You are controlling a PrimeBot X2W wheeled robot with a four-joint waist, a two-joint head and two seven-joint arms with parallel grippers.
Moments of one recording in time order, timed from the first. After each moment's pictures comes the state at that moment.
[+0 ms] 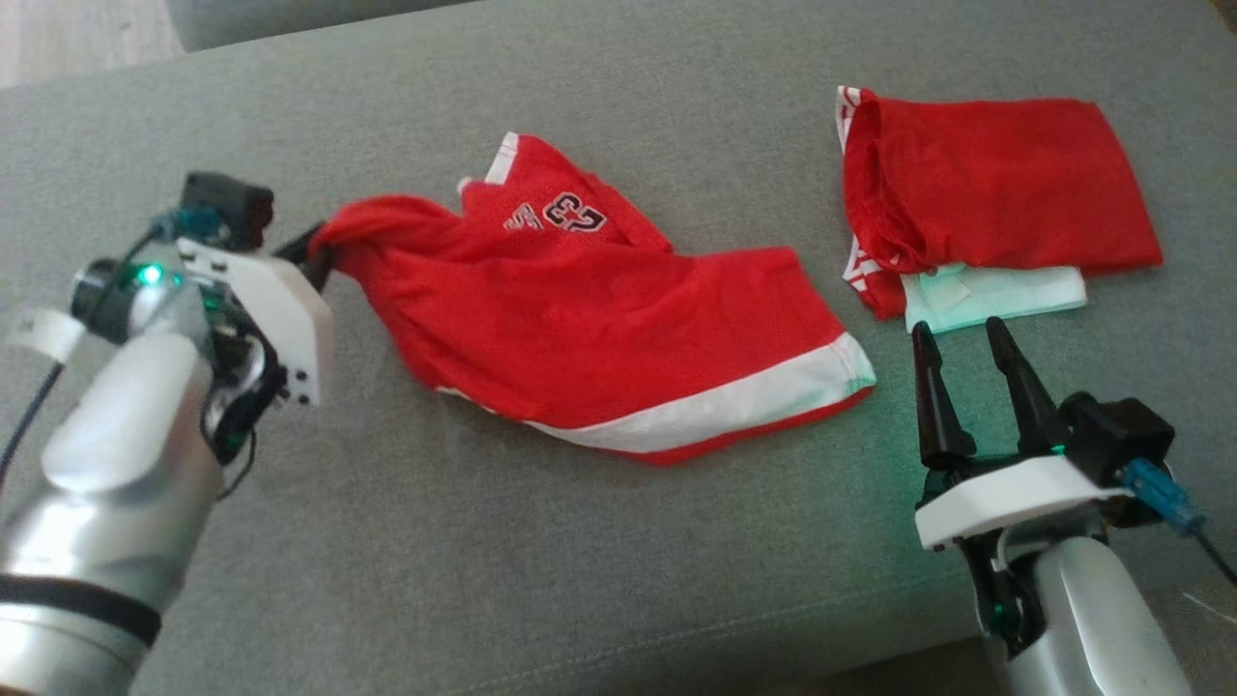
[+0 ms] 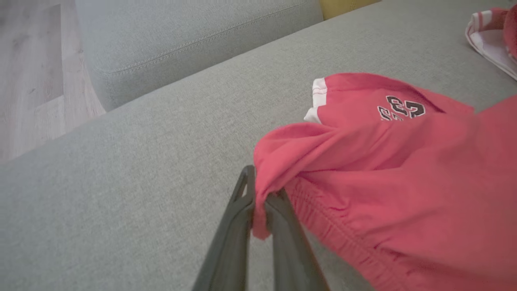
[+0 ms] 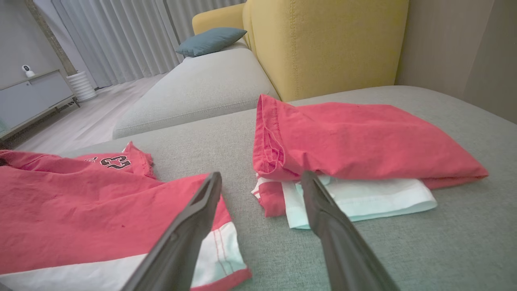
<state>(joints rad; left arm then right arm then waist) -0.73 0.37 -0.62 0.74 -0.49 -0.13 0.08 -0.17 -0.04 0.06 0.30 0.21 0.13 -0.16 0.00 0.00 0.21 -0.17</state>
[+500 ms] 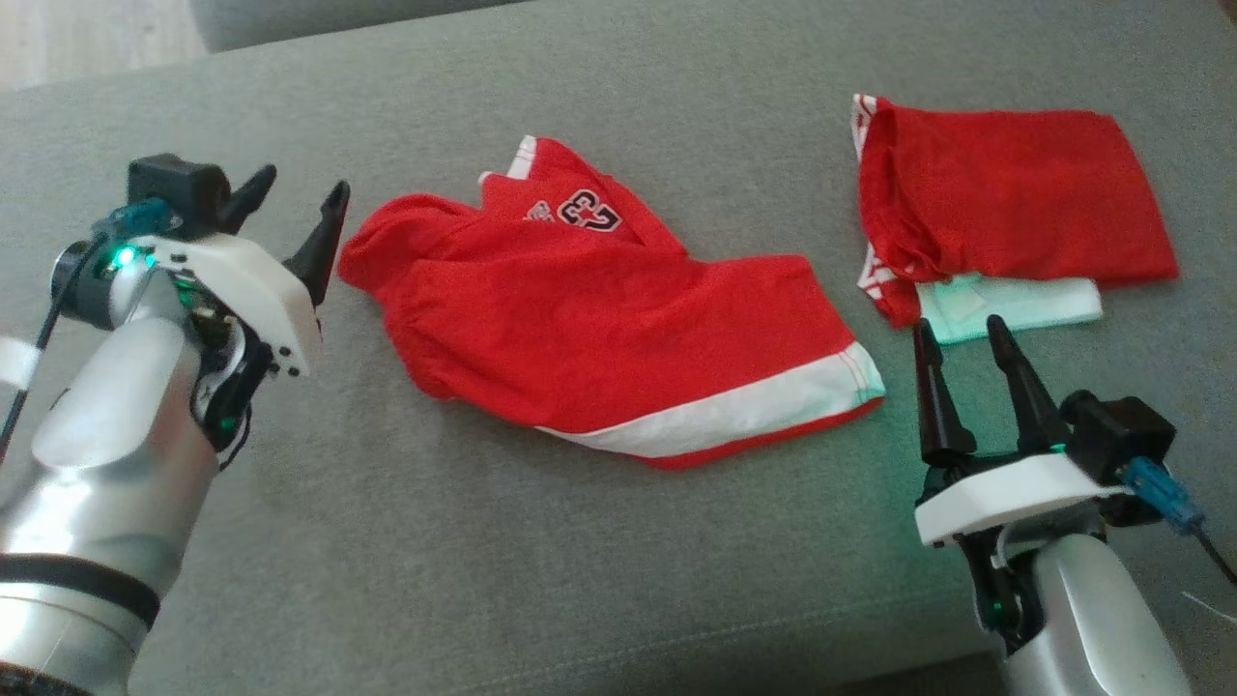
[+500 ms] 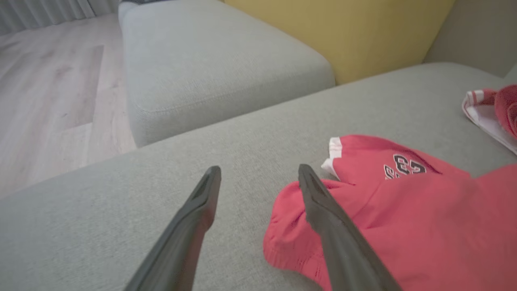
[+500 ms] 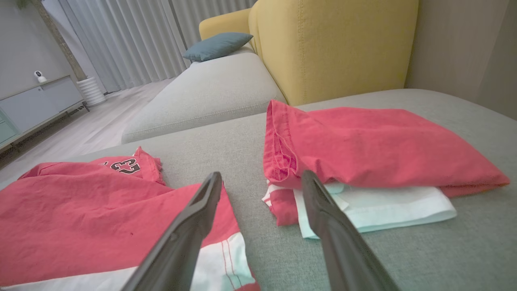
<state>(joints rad) -0.79 0.36 -0.66 0.84 -0.57 -0.13 -0.14 -0.18 -0.04 0.06 0.33 0.22 0.13 -0.18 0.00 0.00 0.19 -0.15</state>
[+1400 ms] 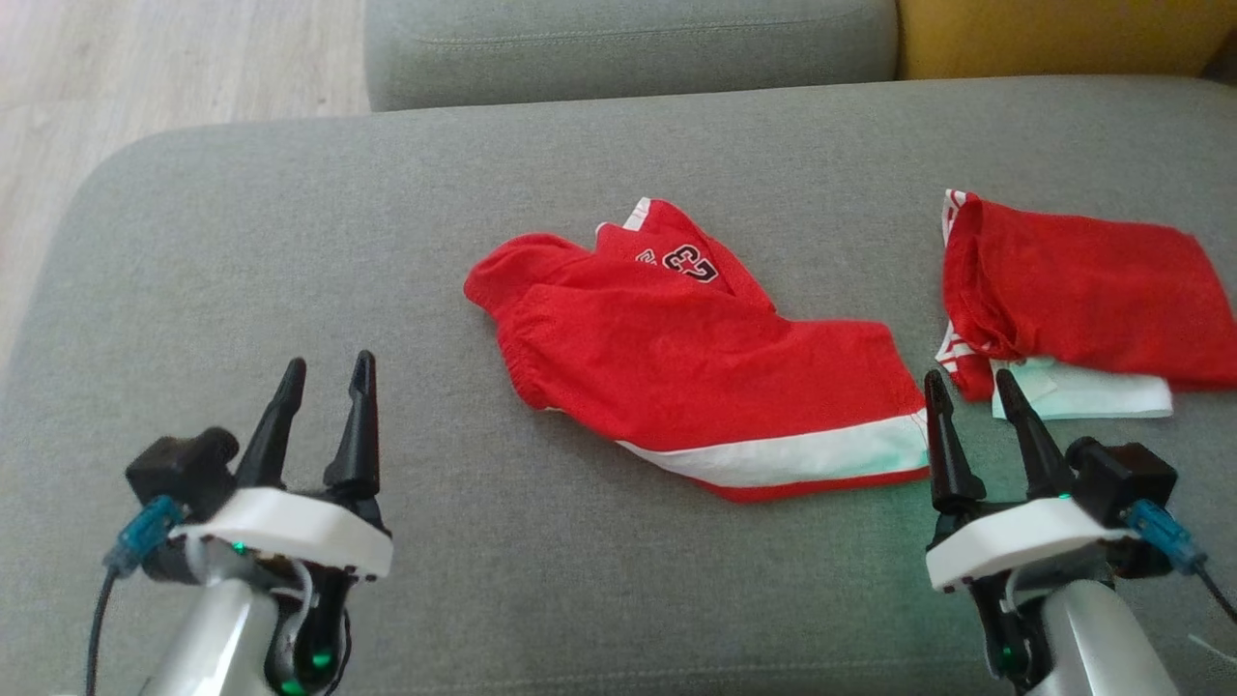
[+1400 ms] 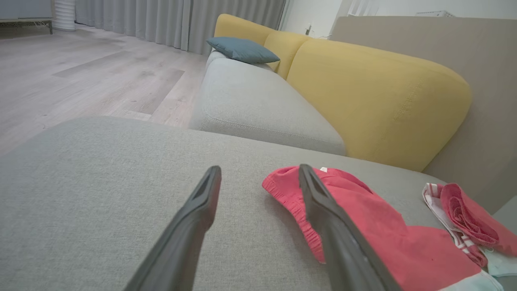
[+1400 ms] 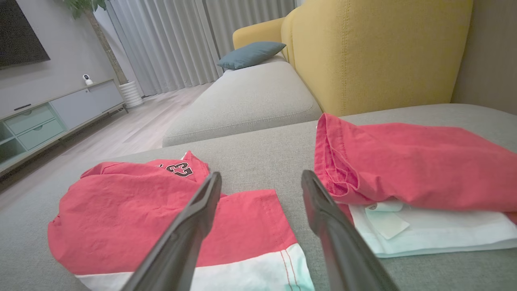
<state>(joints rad) -0.15 0.23 -0.31 0.24 -0.57 0.04 -0.25 -0.11 -0.04 0.03 0.34 0.22 0.13 -0.17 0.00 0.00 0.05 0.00</state>
